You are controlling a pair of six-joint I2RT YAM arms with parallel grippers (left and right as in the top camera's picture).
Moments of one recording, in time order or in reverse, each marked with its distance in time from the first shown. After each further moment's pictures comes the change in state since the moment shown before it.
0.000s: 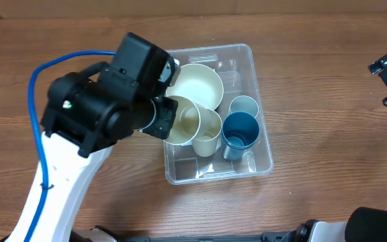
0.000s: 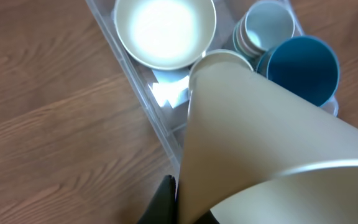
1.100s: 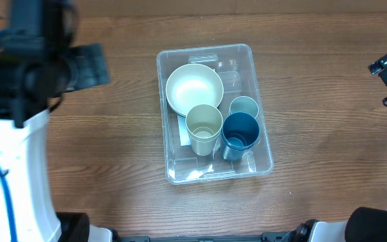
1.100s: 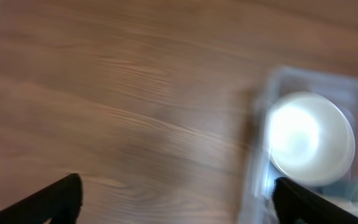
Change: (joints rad) left arm 0.486 0.078 0.242 -0.004 -0.187 -0.130; right arm 0.000 0.000 0.000 0.000 0.000 0.000
